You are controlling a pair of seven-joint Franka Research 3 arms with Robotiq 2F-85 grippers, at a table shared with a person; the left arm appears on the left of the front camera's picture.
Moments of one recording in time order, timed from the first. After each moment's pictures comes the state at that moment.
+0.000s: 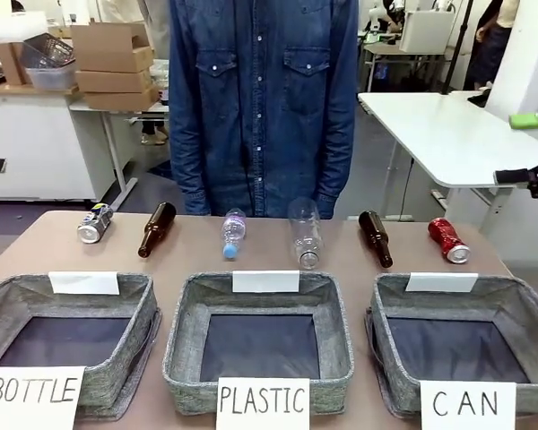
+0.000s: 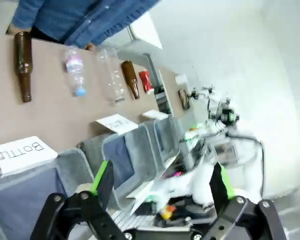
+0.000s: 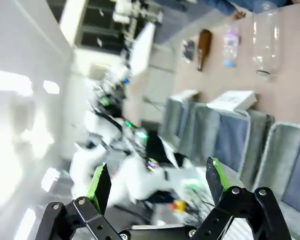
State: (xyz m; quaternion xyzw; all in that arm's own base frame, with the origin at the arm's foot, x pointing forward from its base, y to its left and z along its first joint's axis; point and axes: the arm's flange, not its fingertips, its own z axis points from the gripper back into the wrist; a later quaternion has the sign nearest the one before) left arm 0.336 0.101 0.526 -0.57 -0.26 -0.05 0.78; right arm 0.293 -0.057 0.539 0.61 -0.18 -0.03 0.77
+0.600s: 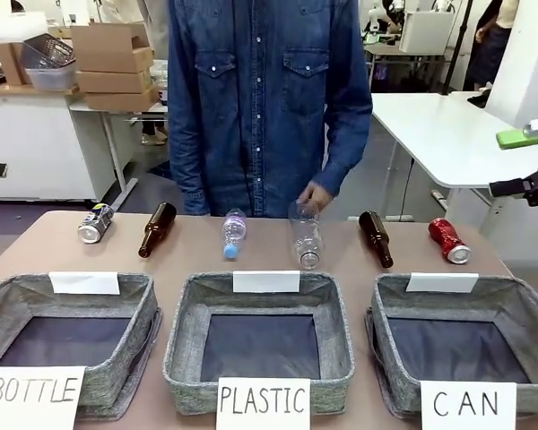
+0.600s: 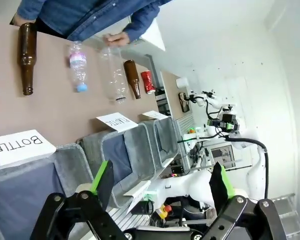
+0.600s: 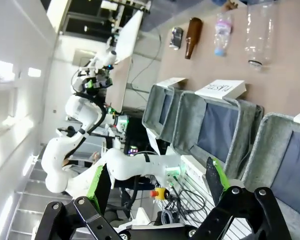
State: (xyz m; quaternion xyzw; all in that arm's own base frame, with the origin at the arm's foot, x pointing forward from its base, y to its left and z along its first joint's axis) left arm 0.329 0.097 0.527 -0.57 -0.25 -0.04 0.78; right arm 0.282 -0.037 0.542 0.56 -0.18 0.04 0.81
